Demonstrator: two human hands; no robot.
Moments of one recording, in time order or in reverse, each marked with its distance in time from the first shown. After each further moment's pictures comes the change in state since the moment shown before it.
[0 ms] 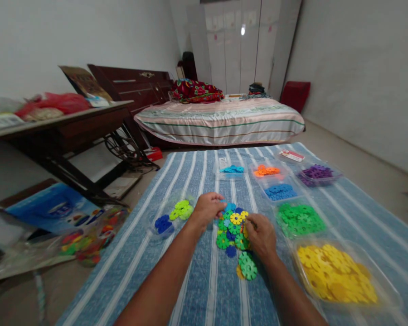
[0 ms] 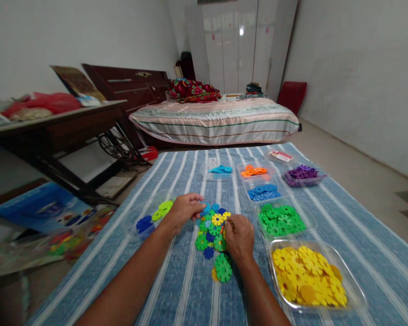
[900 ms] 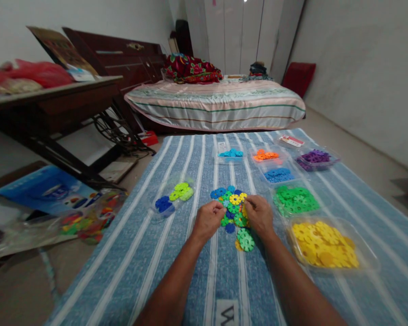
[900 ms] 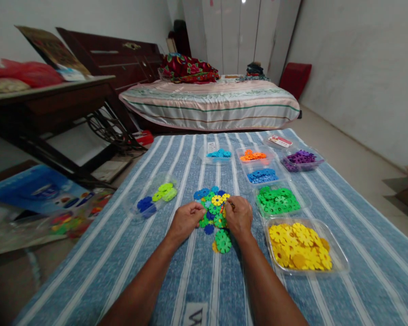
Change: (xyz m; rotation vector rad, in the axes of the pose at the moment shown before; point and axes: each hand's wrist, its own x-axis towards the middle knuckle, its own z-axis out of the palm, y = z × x) left_hand -0.040 -0.086 0.014 0.155 0.025 0.127; right_hand 0.003 0.001 -0.008 -0.031 -0.018 0.016
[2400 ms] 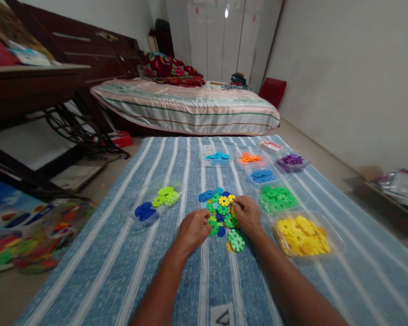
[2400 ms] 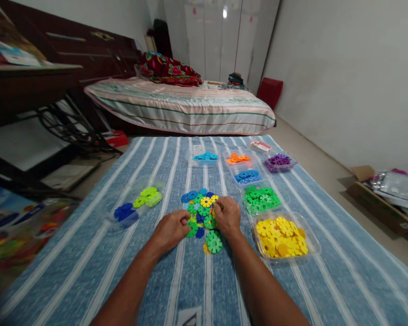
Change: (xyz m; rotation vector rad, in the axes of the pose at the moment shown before) left_hand -0.002 0.003 -0.022 0.606 -0.185 0.137; right_hand 0.004 0.004 0.003 -0.033 0.016 -0.056
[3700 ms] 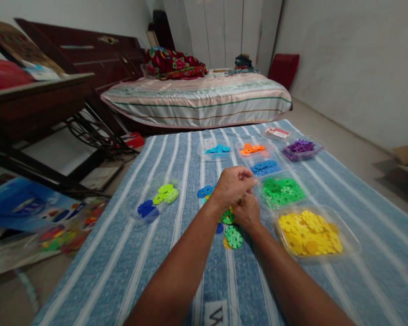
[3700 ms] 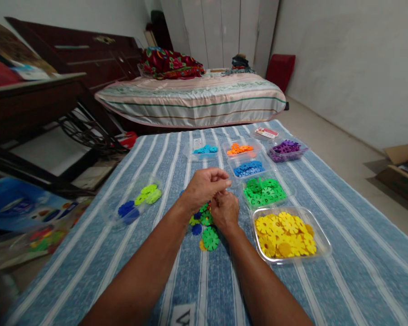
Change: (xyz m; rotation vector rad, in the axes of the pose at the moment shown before) left_hand 0.061 0.135 -0.011 -0.798 -0.068 0.119; right_hand 0.003 -0.011 -0.003 -0.065 0.008 0.014
